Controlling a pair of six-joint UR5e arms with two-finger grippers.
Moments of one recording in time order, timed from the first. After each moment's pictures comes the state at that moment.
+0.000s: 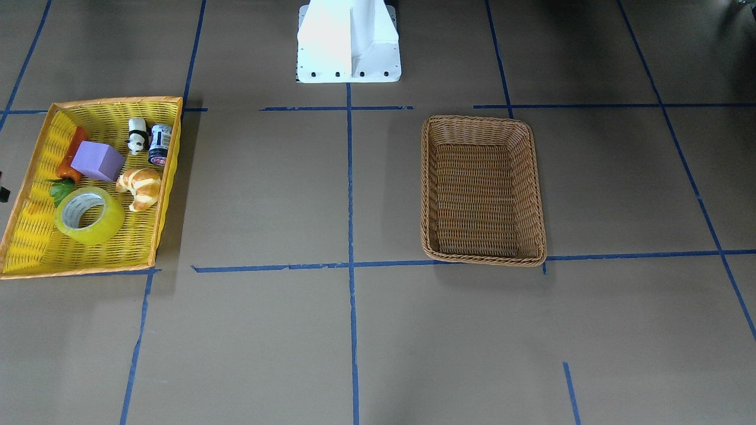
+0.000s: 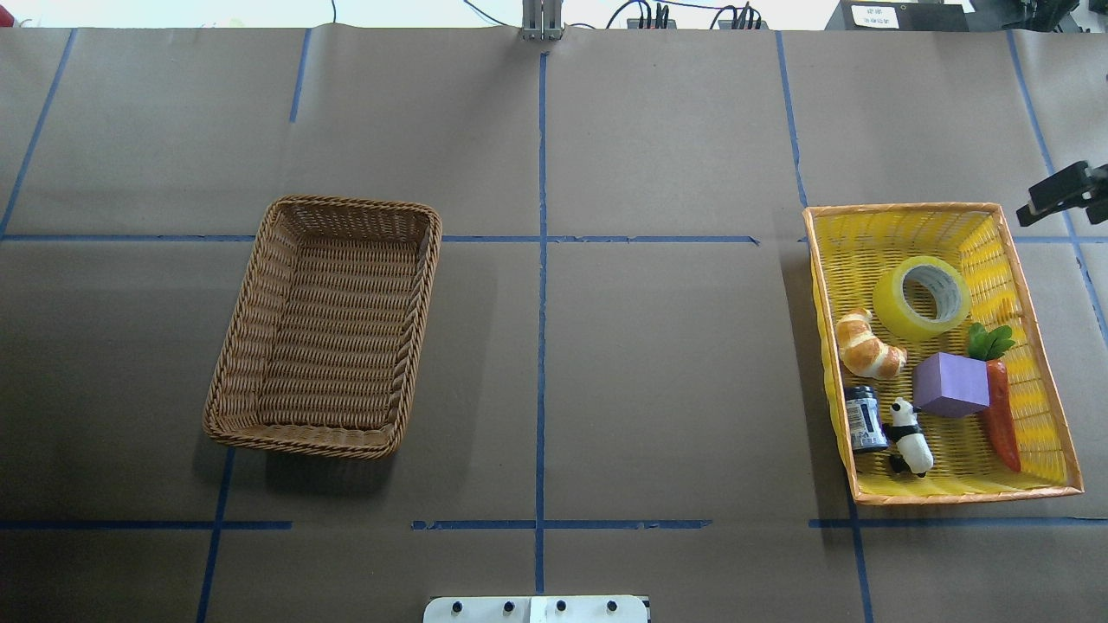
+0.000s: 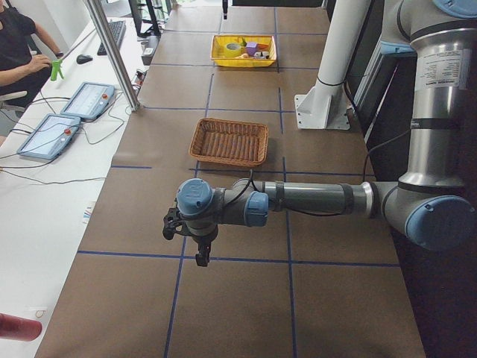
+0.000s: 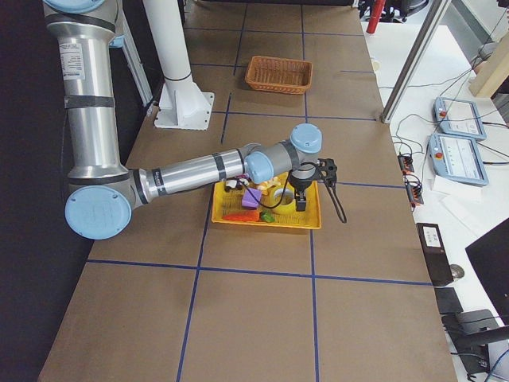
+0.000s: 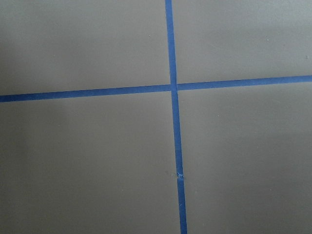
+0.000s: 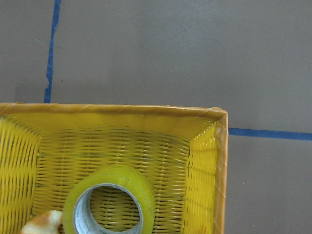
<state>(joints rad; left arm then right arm) -1.56 -1.54 -1.60 -1.61 -2.39 0.03 1.22 -1.54 1.77 -1.35 2.31 0.51</state>
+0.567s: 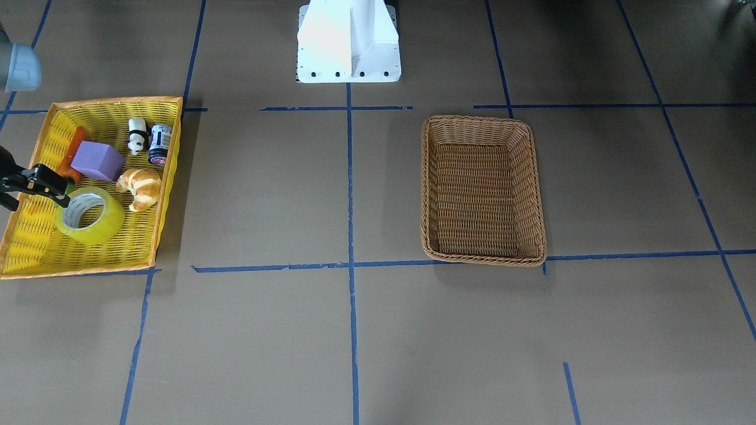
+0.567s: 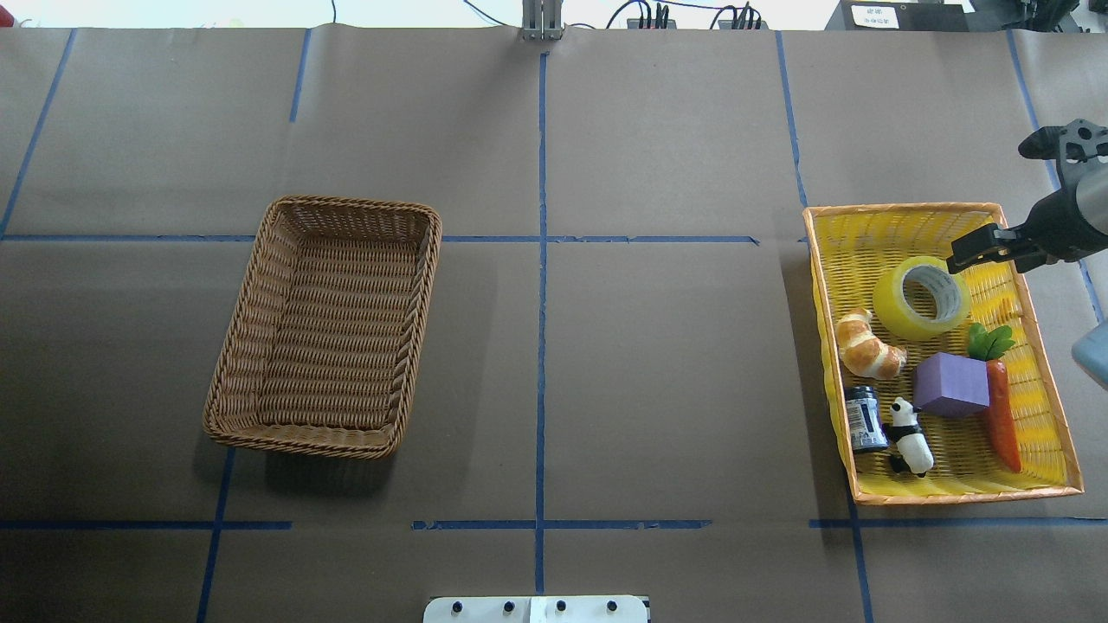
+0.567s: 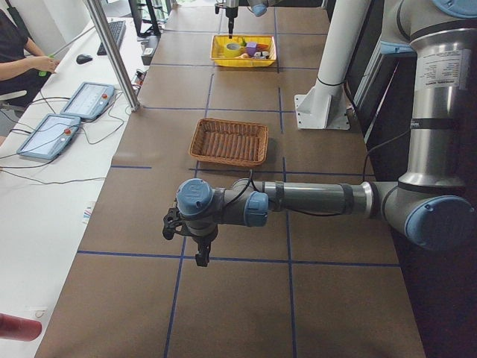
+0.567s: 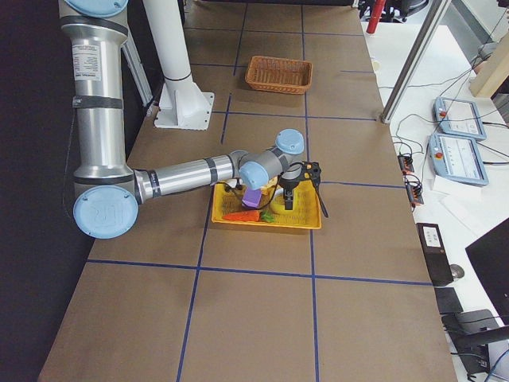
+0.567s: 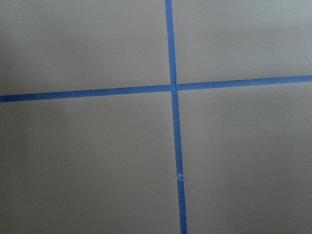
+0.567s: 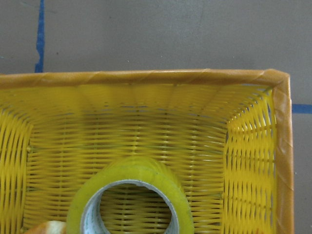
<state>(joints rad) -1.56 -1.54 -1.60 -1.61 -2.39 0.03 1.06 -1.56 1.74 -1.21 2.21 0.70</state>
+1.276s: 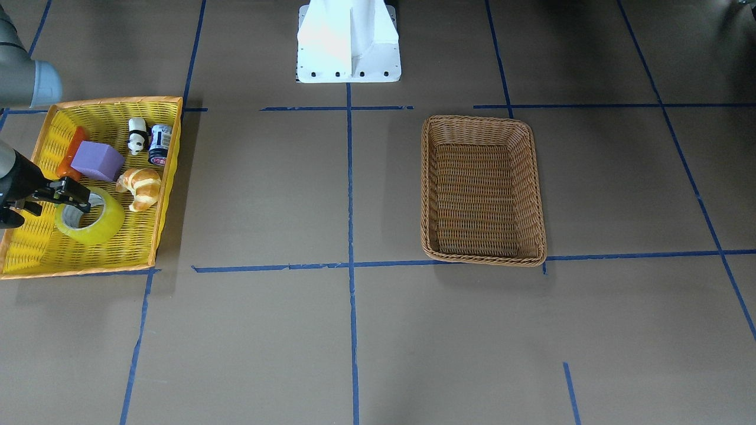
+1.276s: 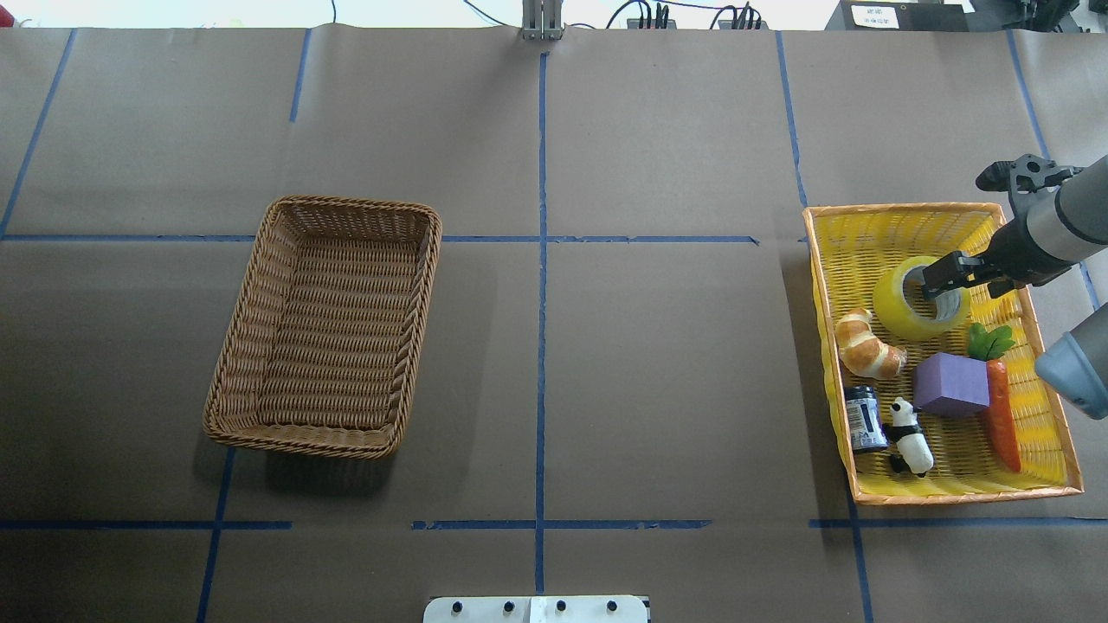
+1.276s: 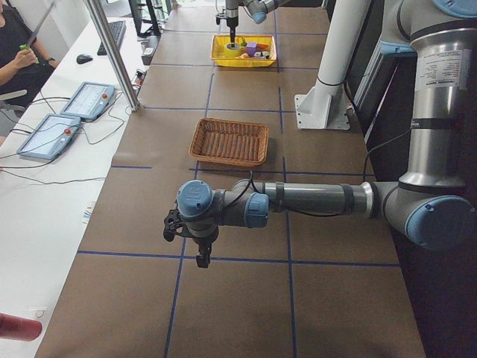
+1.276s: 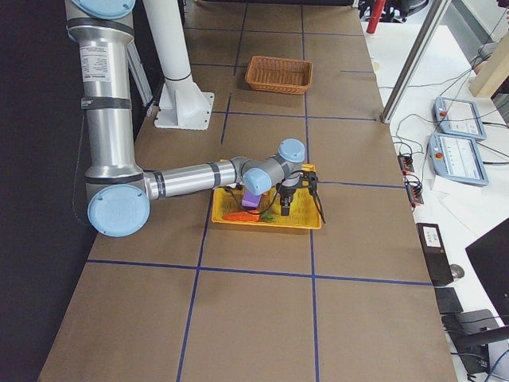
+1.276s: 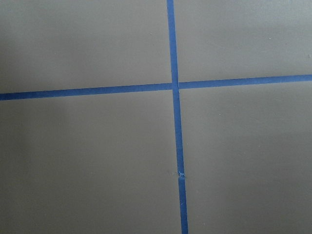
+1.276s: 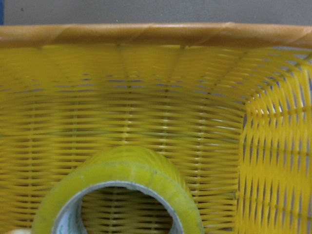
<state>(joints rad) -1.56 -1.54 -1.60 -1.61 -2.39 0.03 1.00 -1.52 1.64 -1.21 2.20 0.70</state>
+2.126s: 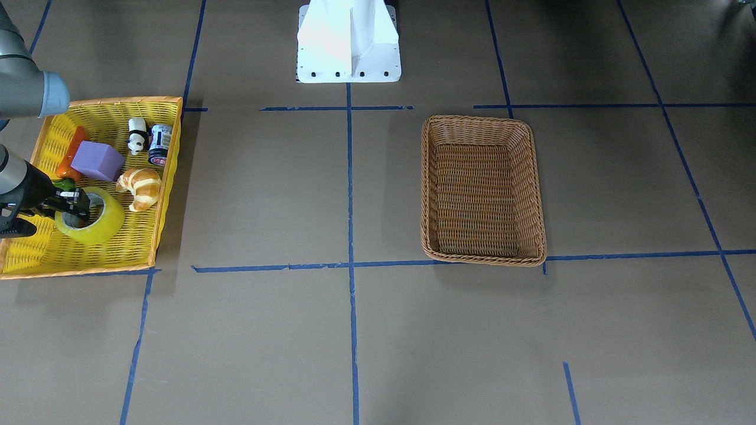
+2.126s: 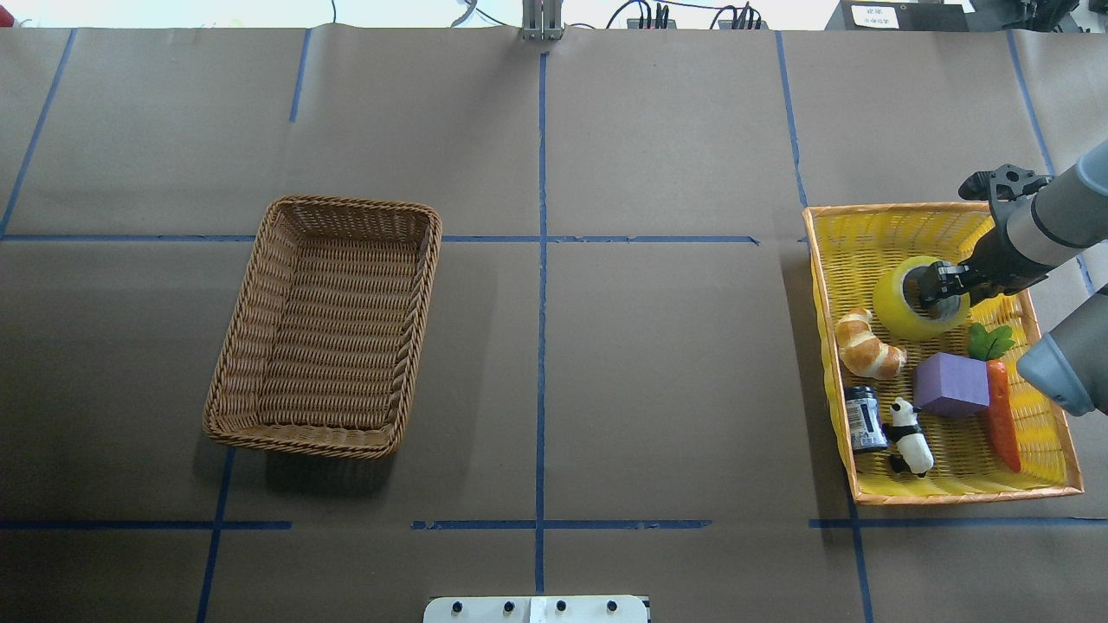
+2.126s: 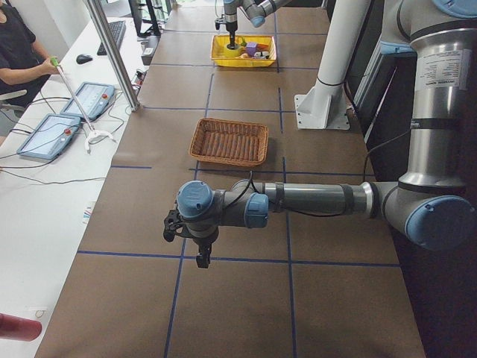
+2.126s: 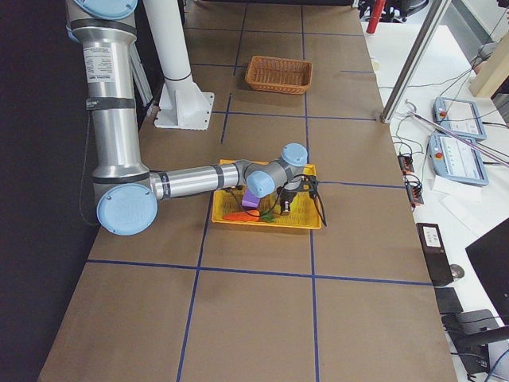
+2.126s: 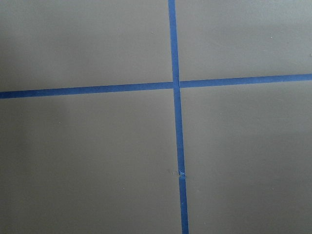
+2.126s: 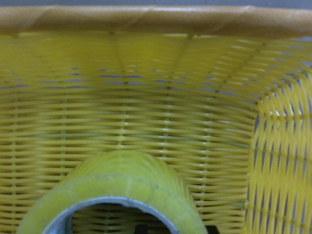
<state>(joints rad) -1.56 -1.54 -1.60 -1.61 -2.39 0.03 0.99 -1.50 1.60 -1.20 2.21 0.69</state>
